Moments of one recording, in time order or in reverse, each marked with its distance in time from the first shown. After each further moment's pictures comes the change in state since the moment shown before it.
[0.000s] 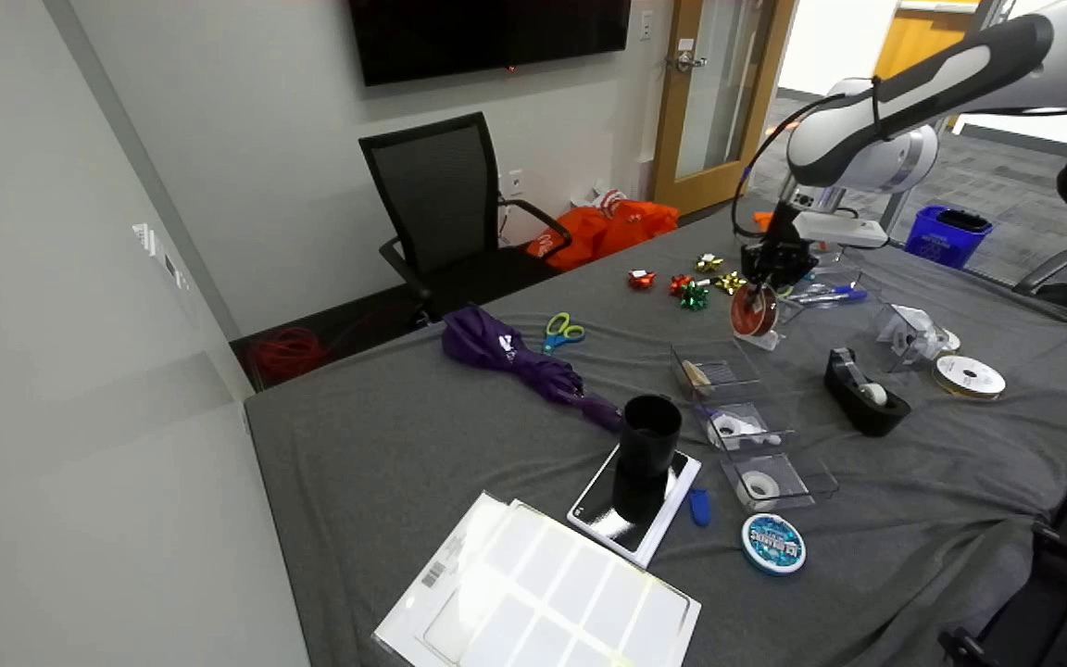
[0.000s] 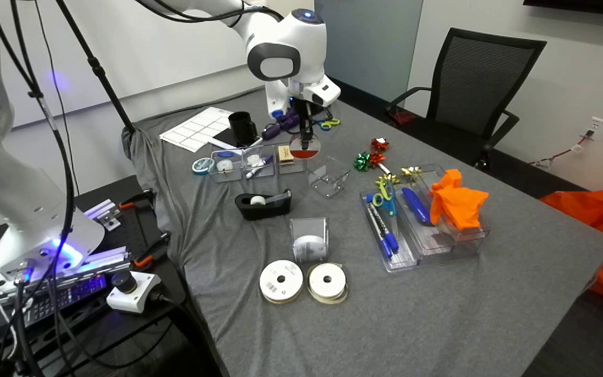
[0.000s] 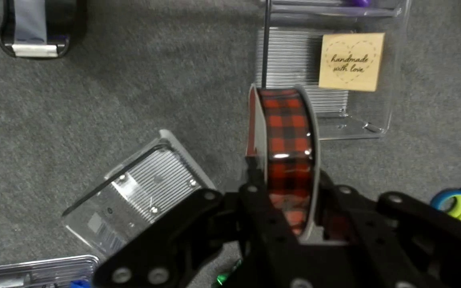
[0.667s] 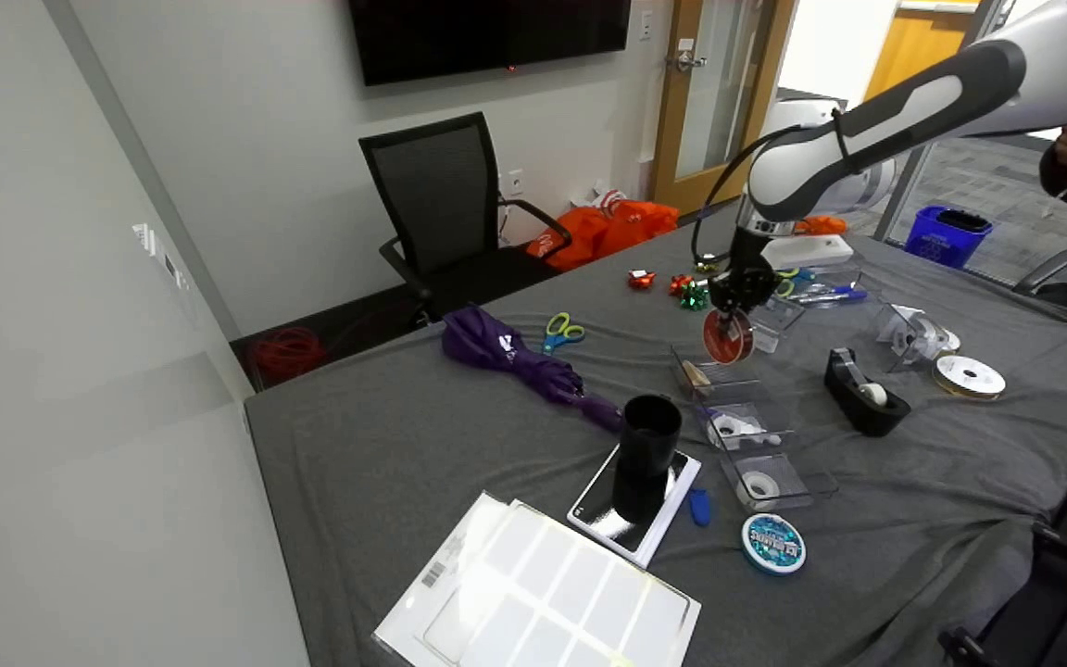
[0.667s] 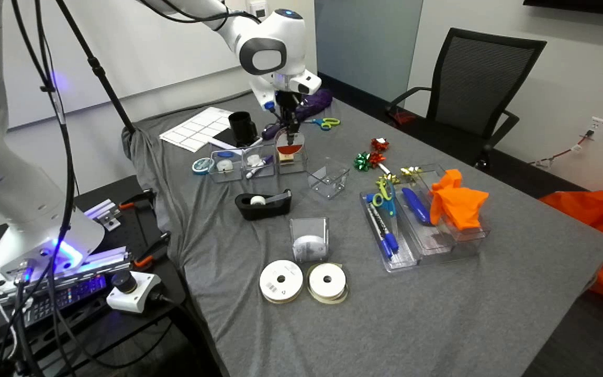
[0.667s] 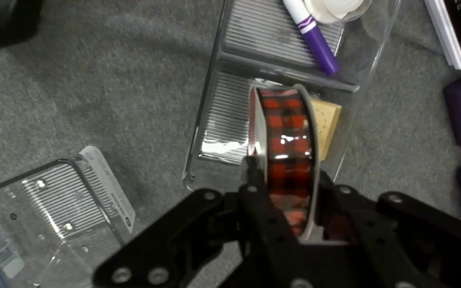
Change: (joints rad) arm 0.136 0.010 0.010 -0.021 -0.128 0.004 -0.004
